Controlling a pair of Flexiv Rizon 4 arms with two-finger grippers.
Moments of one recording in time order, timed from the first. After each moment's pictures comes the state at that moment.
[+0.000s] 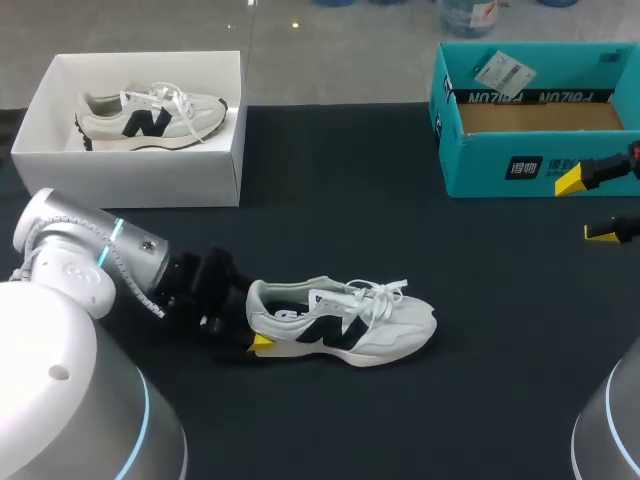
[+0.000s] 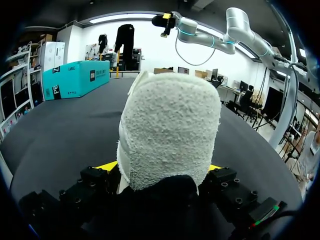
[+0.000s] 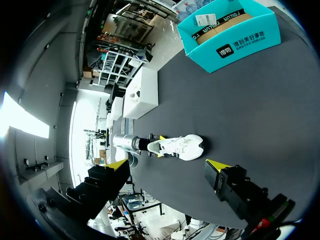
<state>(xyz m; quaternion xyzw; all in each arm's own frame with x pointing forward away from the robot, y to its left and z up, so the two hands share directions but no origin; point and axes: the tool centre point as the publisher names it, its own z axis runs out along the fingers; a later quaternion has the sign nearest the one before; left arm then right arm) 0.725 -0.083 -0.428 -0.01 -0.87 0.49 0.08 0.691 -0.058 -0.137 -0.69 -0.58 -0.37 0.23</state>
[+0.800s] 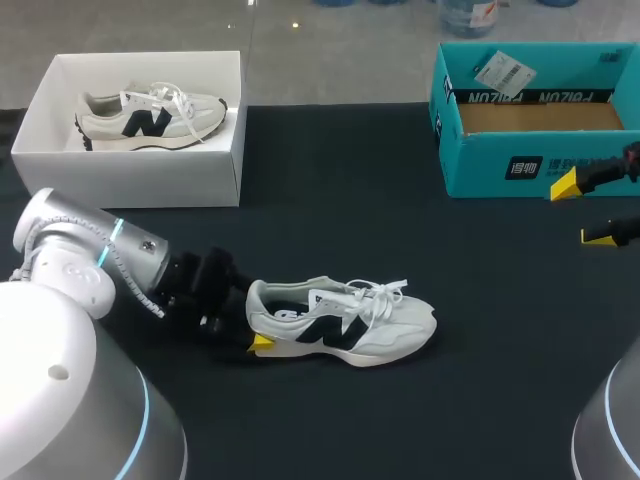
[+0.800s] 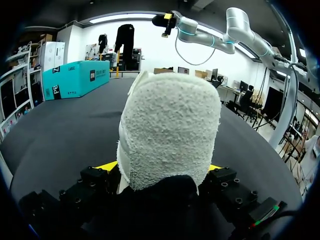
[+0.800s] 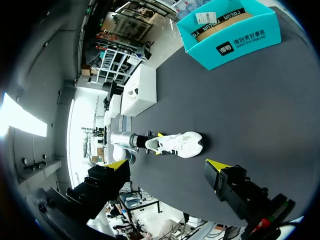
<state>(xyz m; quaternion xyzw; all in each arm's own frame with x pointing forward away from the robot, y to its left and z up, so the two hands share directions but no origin) 0.725 -0.083 -0.428 -0.01 -0.87 0.49 0.08 0.685 -0.046 -0.141 -0.69 -0.59 -0.35 0.23</state>
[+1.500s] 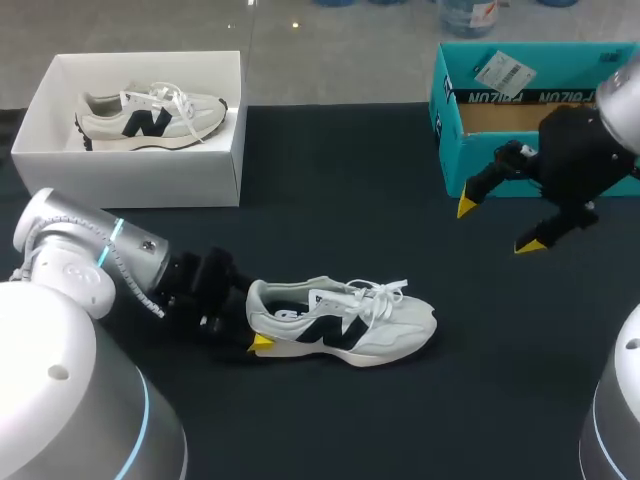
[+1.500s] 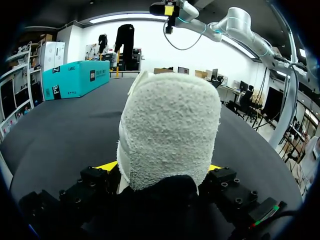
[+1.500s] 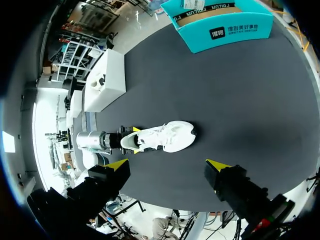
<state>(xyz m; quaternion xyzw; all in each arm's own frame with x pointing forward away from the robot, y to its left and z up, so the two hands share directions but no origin) 0.725 -0.084 -0.428 -0.01 -0.87 0.49 0.08 0.691 0.040 -0.169 -0.76 -0.60 -0.19 0.16</state>
